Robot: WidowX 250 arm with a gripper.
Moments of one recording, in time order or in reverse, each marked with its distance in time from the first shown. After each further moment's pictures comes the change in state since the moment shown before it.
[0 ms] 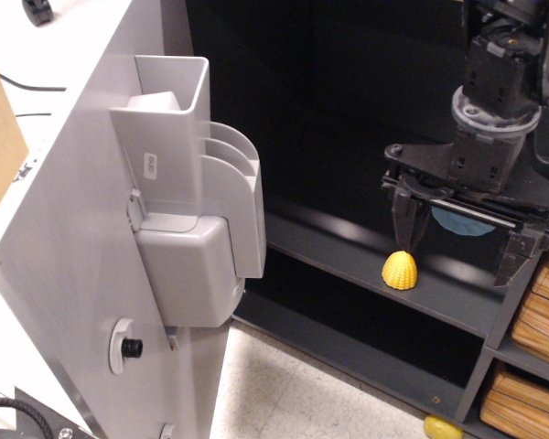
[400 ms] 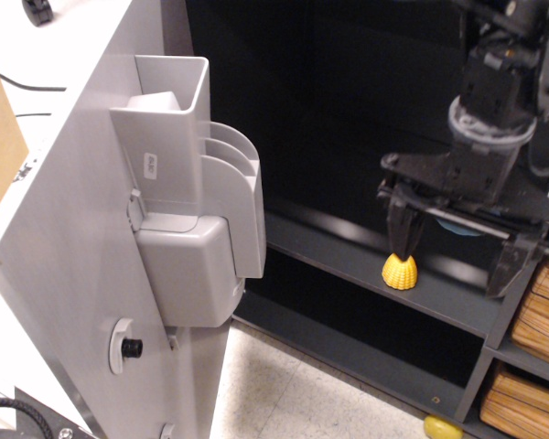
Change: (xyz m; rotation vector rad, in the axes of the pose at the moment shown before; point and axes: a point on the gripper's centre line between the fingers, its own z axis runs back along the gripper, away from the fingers) arm -0.005 0.003 -0.007 0.016 0.030 0.010
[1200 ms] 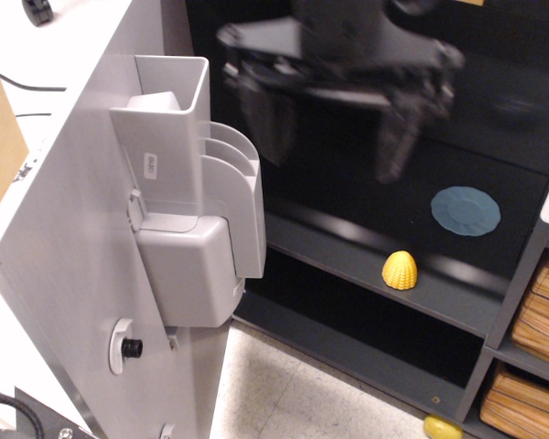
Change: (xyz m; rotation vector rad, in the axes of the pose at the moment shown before) arm -0.032 0.073 0.100 -0.010 -0.098 0.222
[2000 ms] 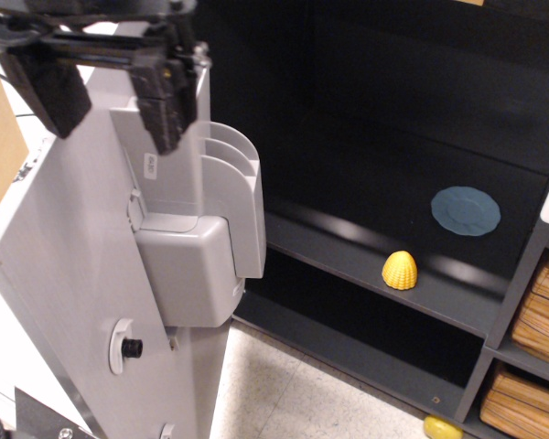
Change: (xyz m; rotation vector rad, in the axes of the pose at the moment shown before) arm -0.033 0.089 0.034 -0.026 -0.016 -0.056
